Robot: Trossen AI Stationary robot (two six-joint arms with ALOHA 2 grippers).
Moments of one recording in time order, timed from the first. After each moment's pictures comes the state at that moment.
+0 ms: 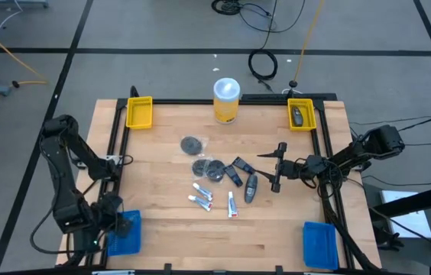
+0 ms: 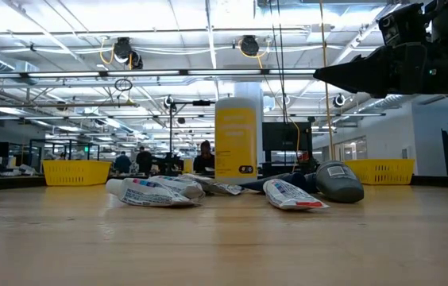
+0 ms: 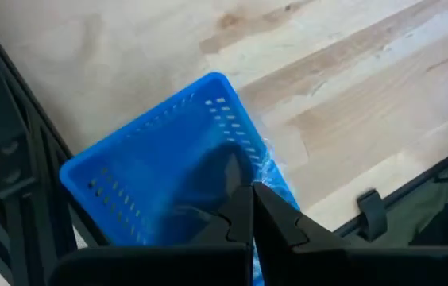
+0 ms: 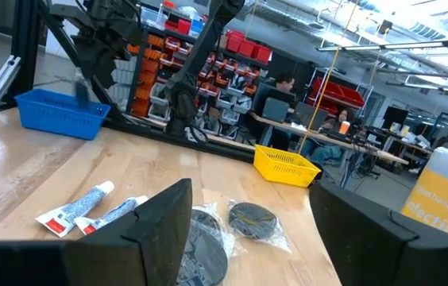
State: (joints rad) left arm -1.24 1.32 1.03 -1.17 -0.29 -2.39; right arm 0.17 1.39 0.05 1.47 0.31 -0.33
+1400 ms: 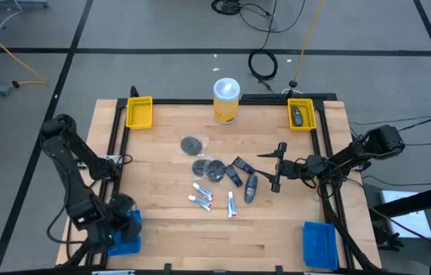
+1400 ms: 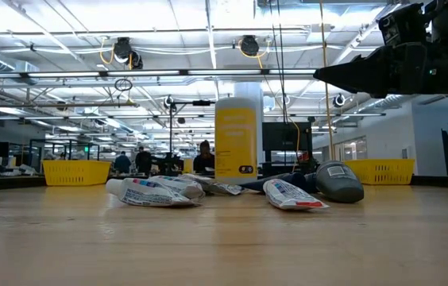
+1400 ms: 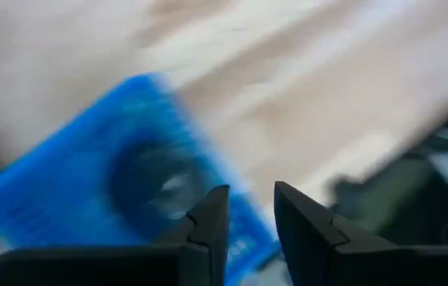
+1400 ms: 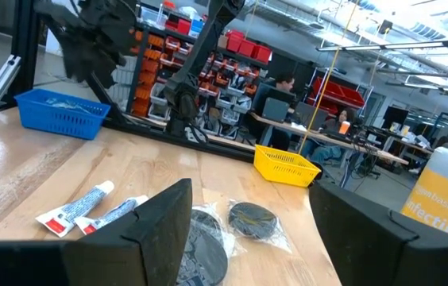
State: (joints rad) left arm -1.08 1.31 0.98 -0.96 -0.26 -2.11; right arm 0.17 1.39 0.05 1.47 0.31 -0.33
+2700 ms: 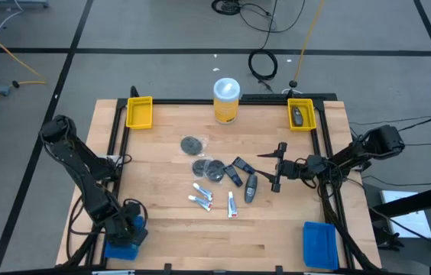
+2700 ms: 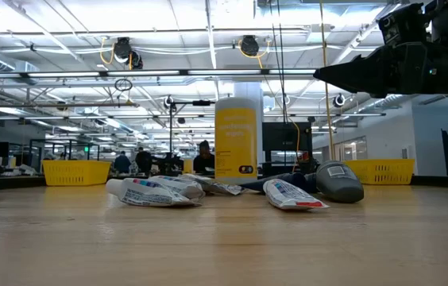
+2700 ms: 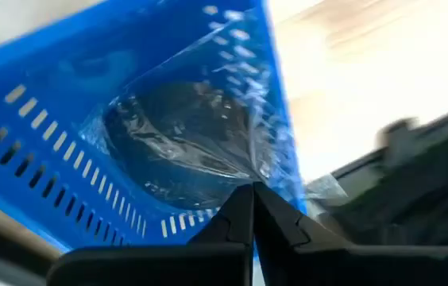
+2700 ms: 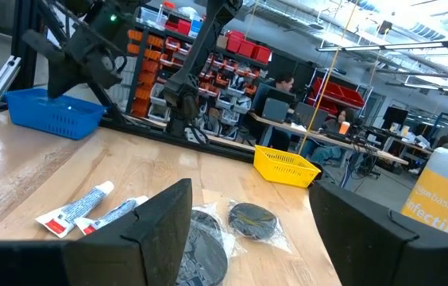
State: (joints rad) left arm -0.97 1.32 0.79 -0.60 0.12 -2.12; right arm 0.17 1.39 0.05 1.47 0.31 -0.33
